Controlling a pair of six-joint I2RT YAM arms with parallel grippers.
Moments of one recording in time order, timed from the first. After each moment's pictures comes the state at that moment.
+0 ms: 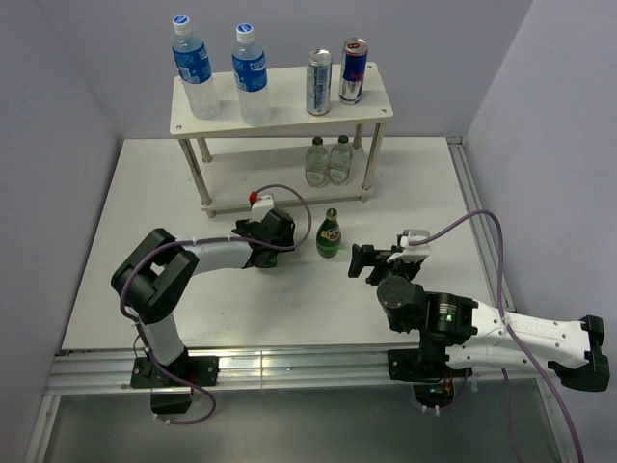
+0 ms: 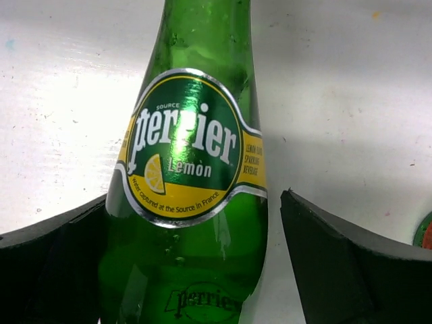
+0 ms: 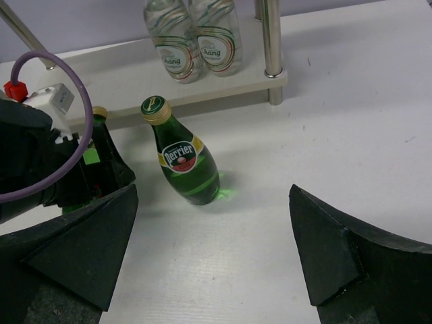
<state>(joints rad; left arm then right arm) -0.72 1.78 0.94 -0.06 -0.52 -0.70 1.28 0.66 0.60 -0.29 1.19 0.55</state>
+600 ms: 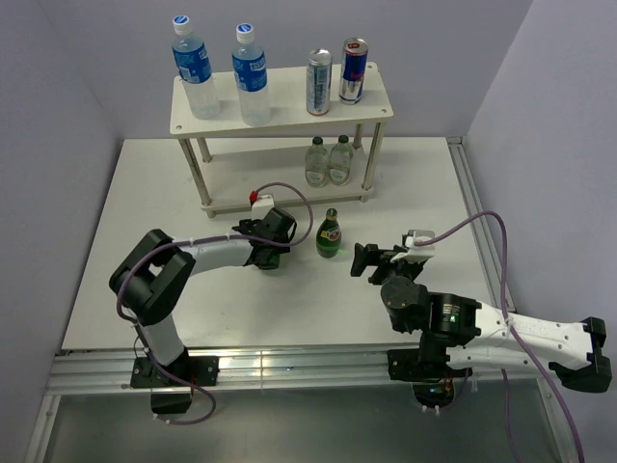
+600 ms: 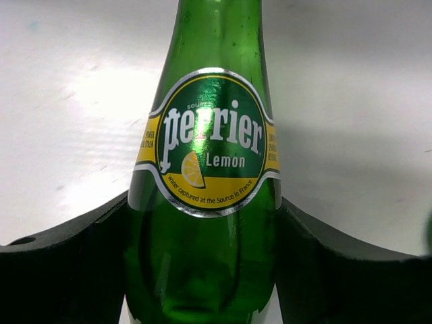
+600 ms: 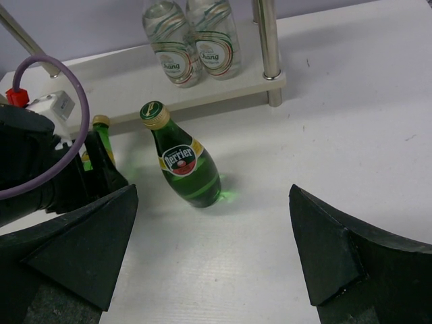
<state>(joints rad) -0.73 1.76 0.99 -0.17 -0.53 -0.72 1.28 0.63 0.59 -0.30 1.20 0.57</state>
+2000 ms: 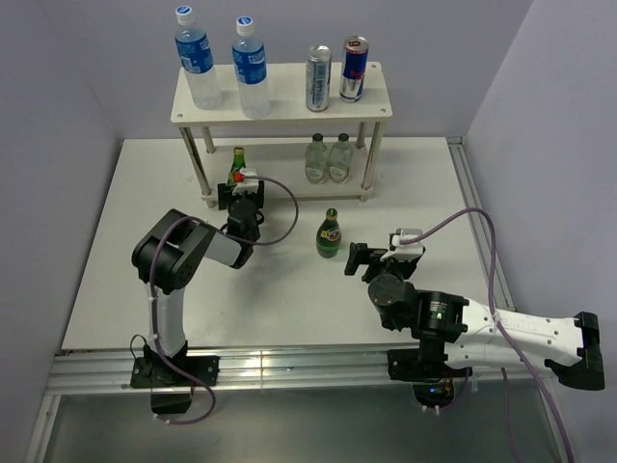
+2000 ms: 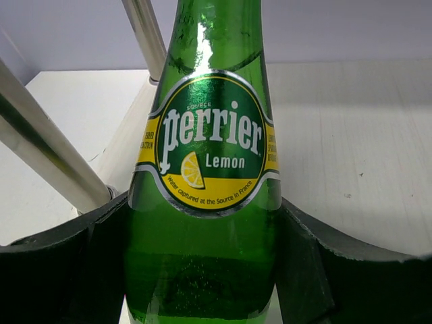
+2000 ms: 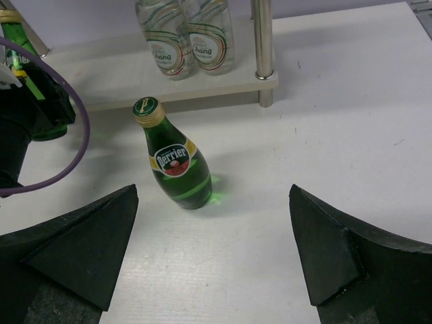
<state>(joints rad) -0.52 1.99 0.81 1.20 -0.74 0.14 1.27 0.71 0.59 -0.25 1.21 0.53</state>
